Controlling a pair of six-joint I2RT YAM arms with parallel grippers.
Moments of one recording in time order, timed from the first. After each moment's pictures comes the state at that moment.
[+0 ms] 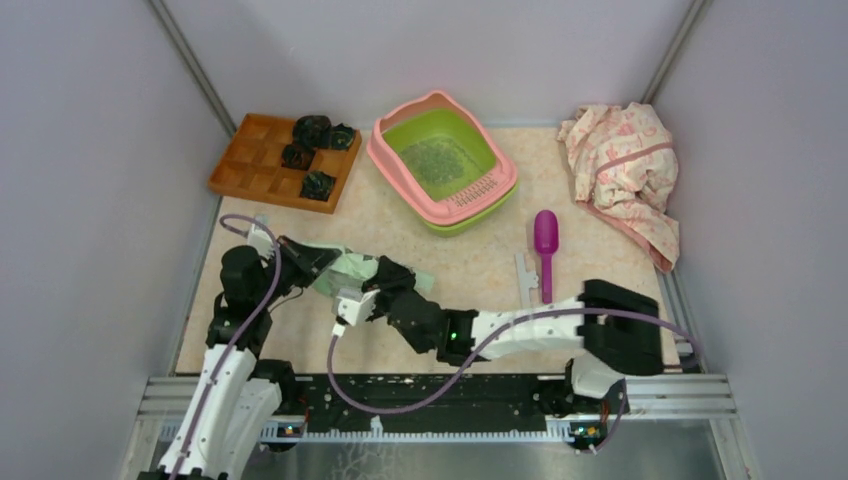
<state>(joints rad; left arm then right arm) -0.09 0.61 0.45 -0.14 0.42 -0.95 1.41 1.64 0.82 0.77 0.78 -1.08</state>
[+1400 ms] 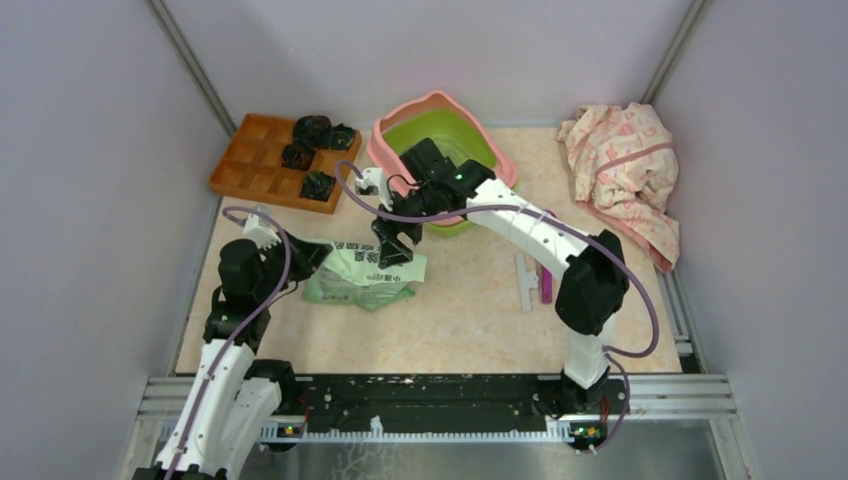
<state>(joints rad) -0.09 0.62 0.49 -0.16 0.31 -0.66 0.80 1.82 1.73 -0.80 -0.74 -0.36</state>
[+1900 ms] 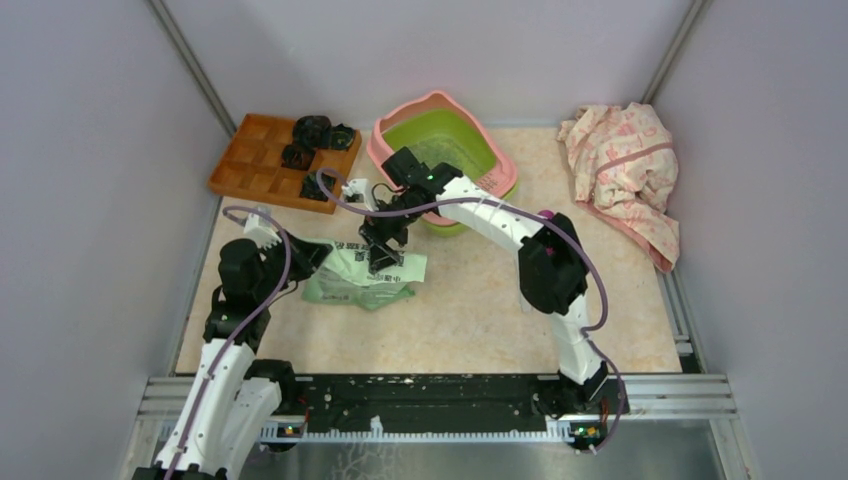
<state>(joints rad) -0.09 0.62 0.49 -0.16 0.32 -0.66 0.79 2.07 1.87 -0.80 -0.79 -0.40</state>
